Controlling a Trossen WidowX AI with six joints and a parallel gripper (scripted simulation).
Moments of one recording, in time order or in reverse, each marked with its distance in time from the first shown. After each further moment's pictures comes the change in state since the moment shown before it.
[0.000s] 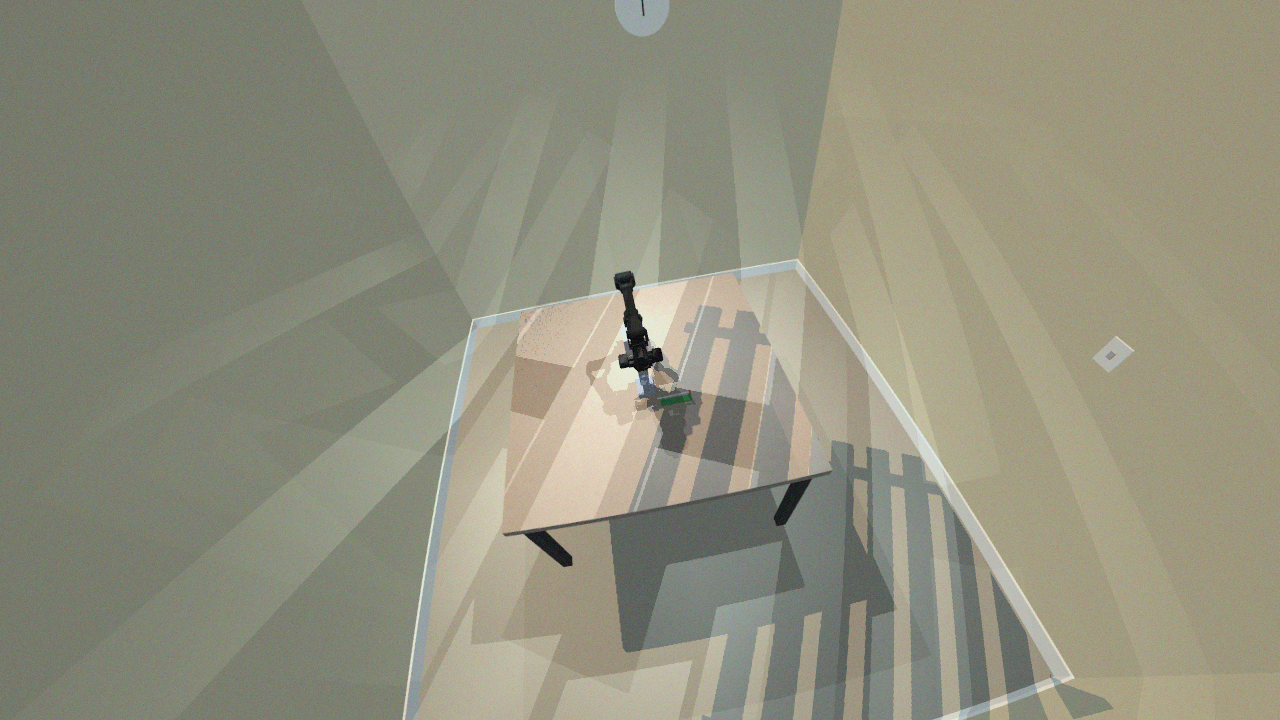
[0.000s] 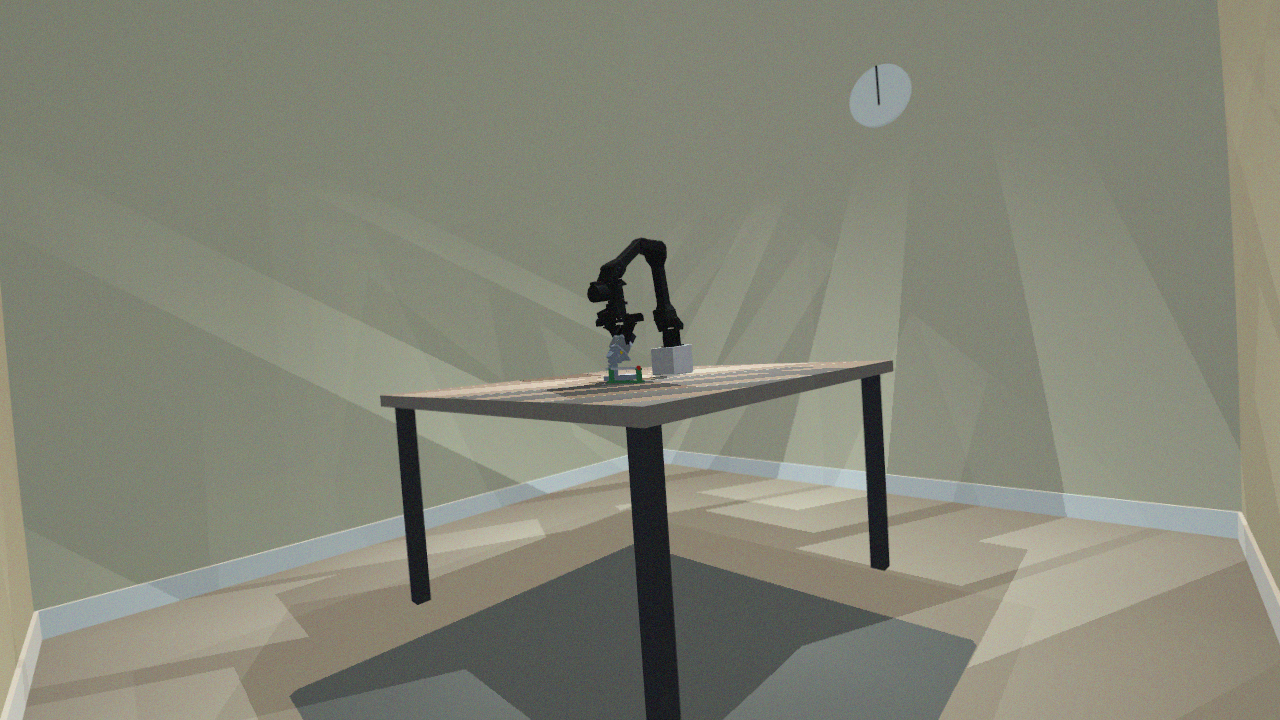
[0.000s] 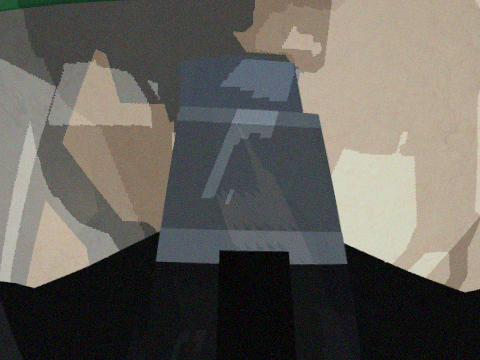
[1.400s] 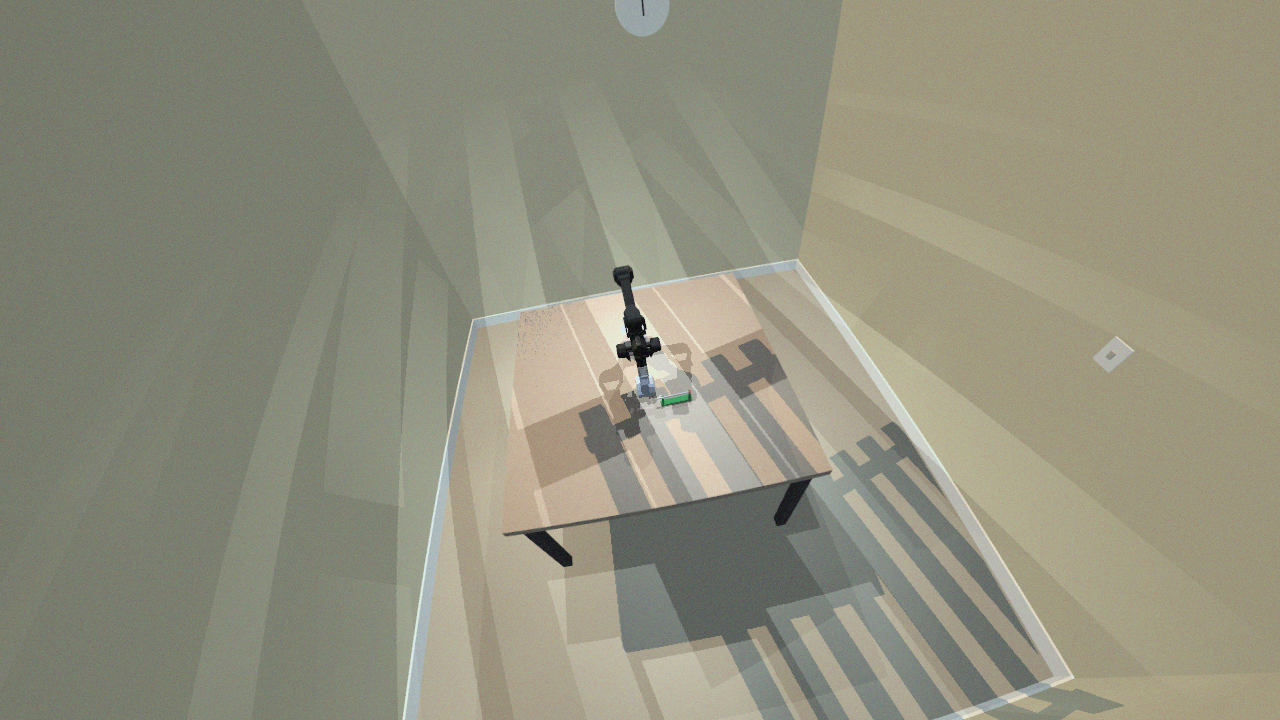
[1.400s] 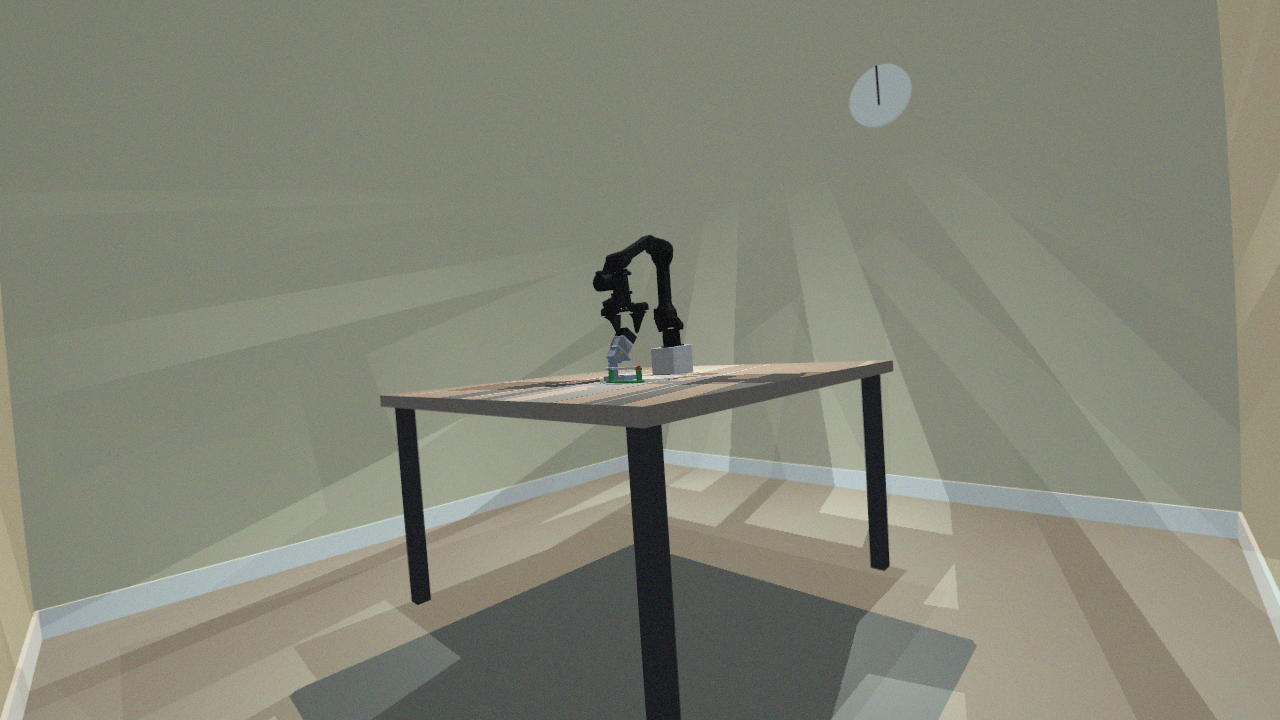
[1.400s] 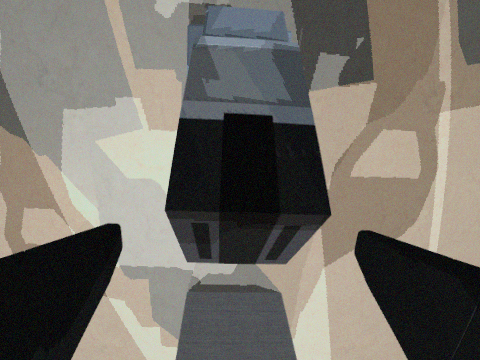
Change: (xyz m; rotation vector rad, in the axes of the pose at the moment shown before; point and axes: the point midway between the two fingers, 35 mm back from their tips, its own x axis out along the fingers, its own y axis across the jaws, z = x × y) arm -0.034 0.000 -0.032 -0.004 0.002 0.000
